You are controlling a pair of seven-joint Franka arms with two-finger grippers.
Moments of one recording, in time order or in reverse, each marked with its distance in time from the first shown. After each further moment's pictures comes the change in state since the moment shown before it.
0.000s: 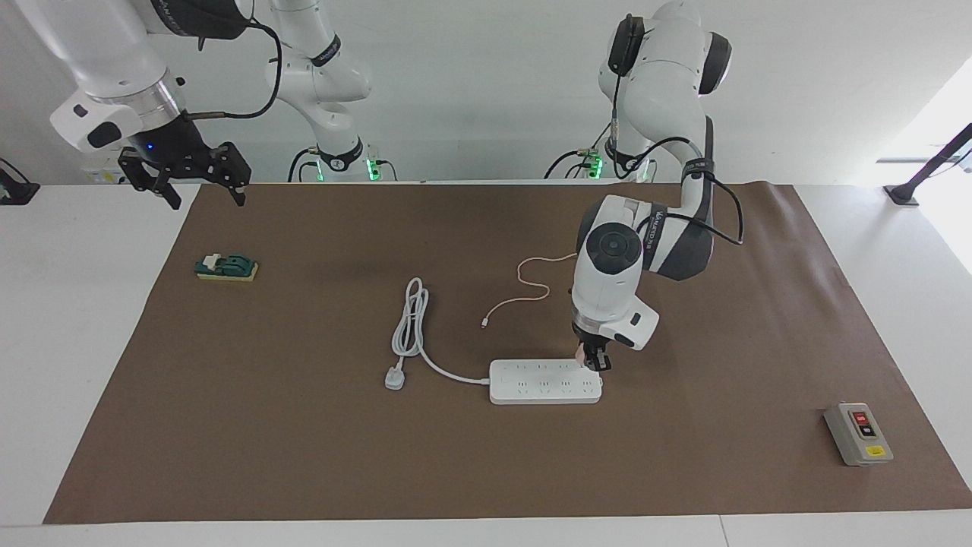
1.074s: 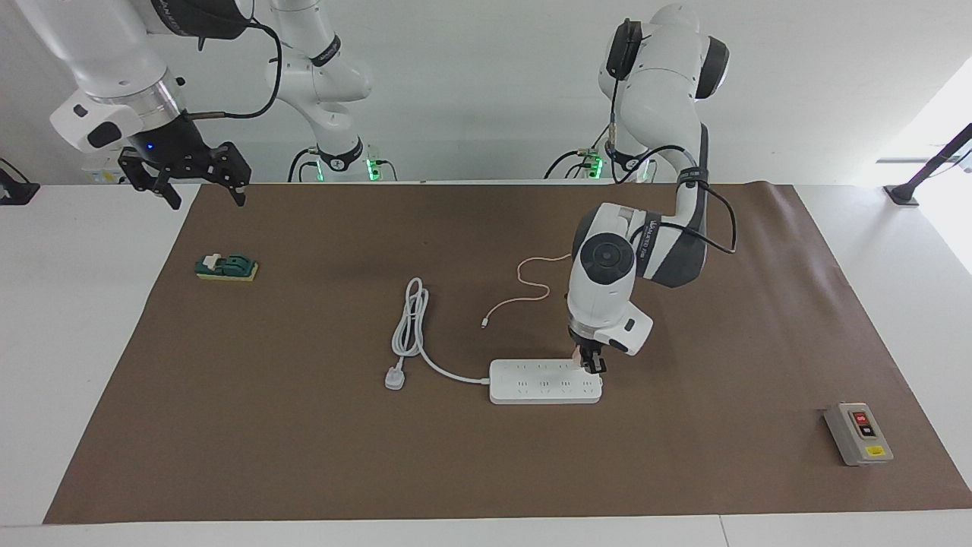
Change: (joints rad) left arm -0.009 0.022 0.000 0.000 -0.001 -0.004 0.000; right arm 0.000 0.000 0.000 0.000 0.000 0.000 0.000
